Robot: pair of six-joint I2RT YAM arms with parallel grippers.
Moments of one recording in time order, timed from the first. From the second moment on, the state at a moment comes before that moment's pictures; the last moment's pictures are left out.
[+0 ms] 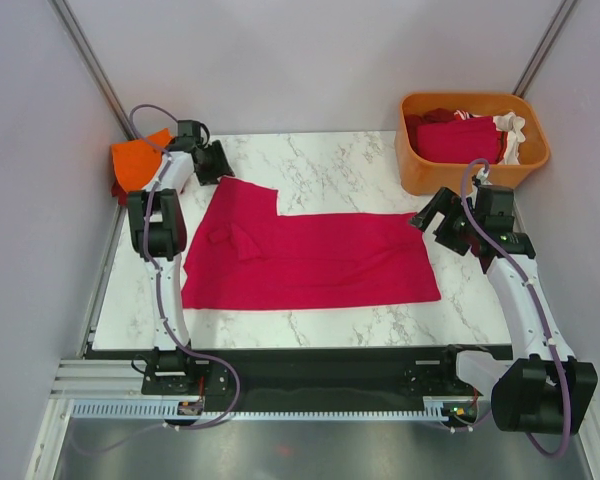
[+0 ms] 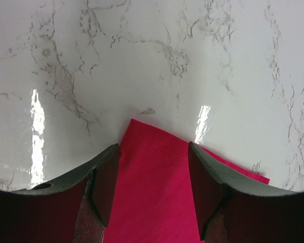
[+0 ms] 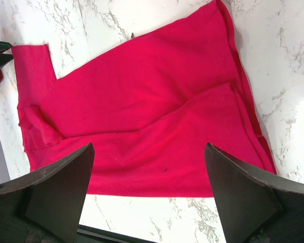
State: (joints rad) left arm 0.02 2.43 2.05 -0.55 0.21 -0.34; right arm -0.08 1.09 0.90 -0.54 -0.32 0.53
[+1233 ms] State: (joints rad) left arm -0.08 1.99 1.69 -0.63 0.29 -0.36; right arm 0.12 1.76 1.23 -0.46 0.22 0.46
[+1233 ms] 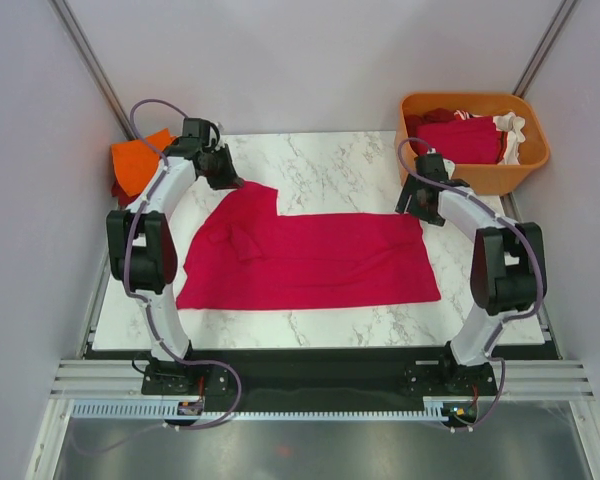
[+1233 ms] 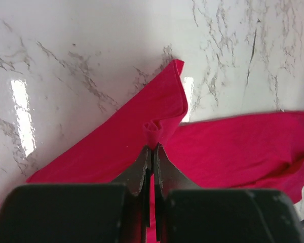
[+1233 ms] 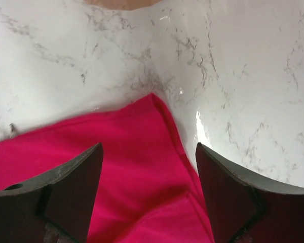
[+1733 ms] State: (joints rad) left arm -0.08 1.95 1.65 -0.63 0.28 -0.36; right arm 0.12 1.93 1.31 -0.30 0.29 0.43
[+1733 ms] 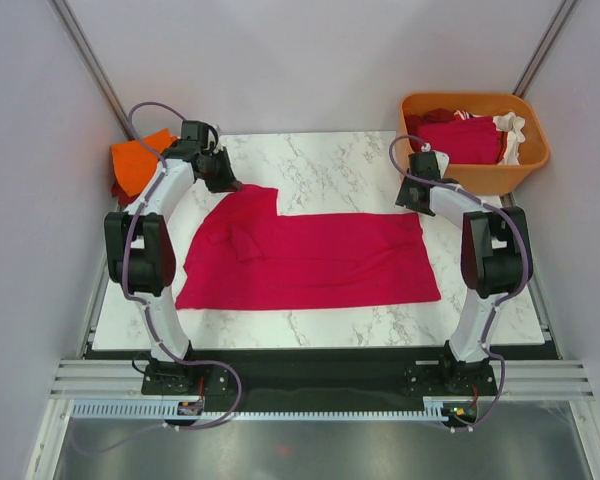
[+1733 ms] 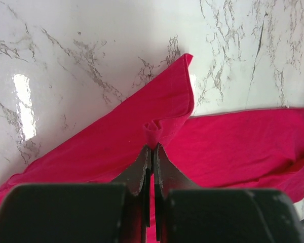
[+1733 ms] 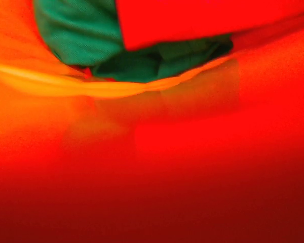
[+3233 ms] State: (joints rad) left arm -0.08 1.81 1.53 -0.63 0.24 -0.36; right arm 0.15 1.89 1.20 -0.35 0.37 0.43
